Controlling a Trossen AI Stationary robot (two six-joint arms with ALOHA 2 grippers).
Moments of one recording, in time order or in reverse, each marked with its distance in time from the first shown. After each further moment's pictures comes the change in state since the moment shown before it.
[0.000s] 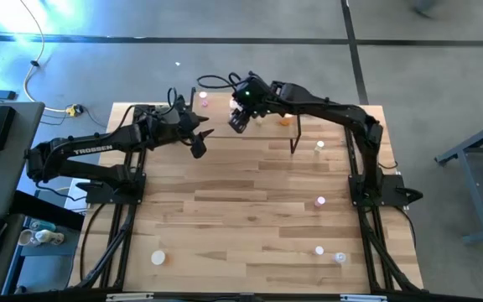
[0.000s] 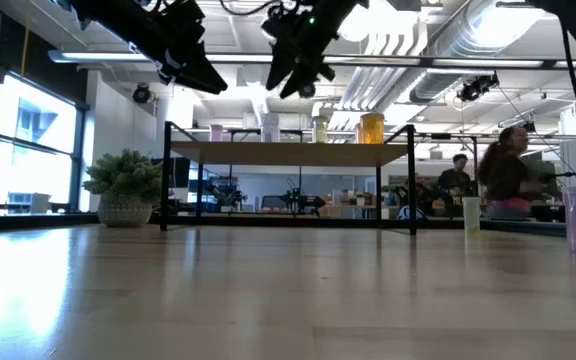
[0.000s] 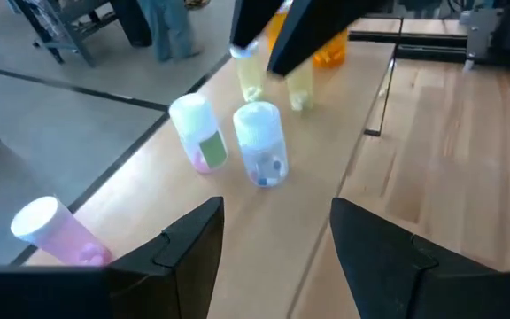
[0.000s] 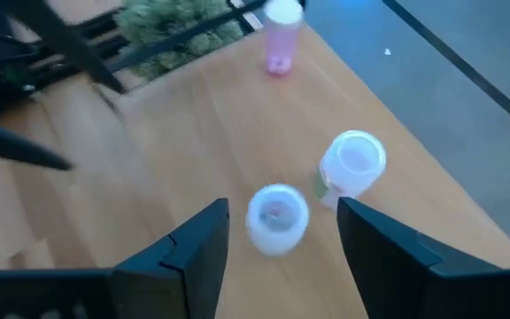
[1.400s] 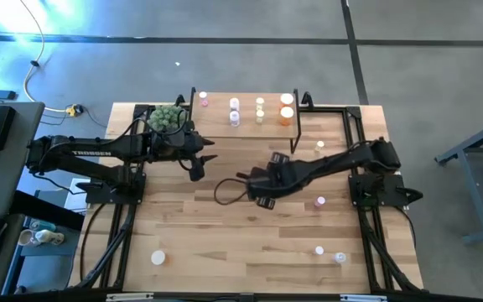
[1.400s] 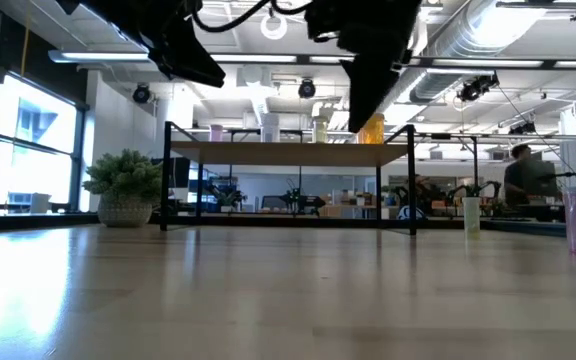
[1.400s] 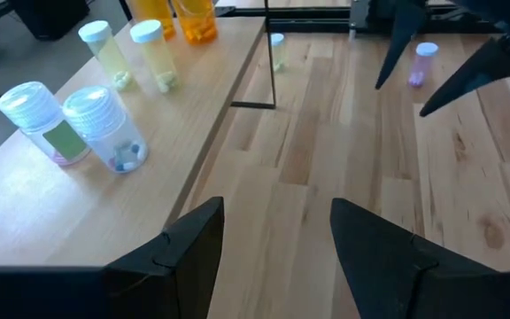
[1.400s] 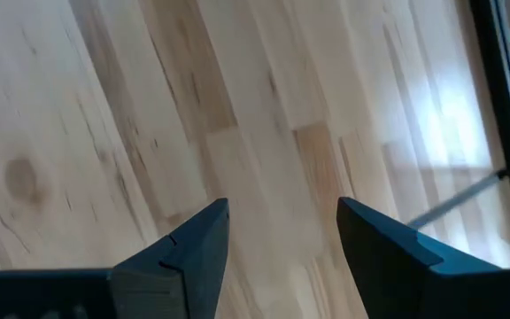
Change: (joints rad) left arm -0.234 0.000 0.000 -0.085 0.002 -0.057; right arm 0.538 -0.113 -0.443 -0.275 0.329 0.286
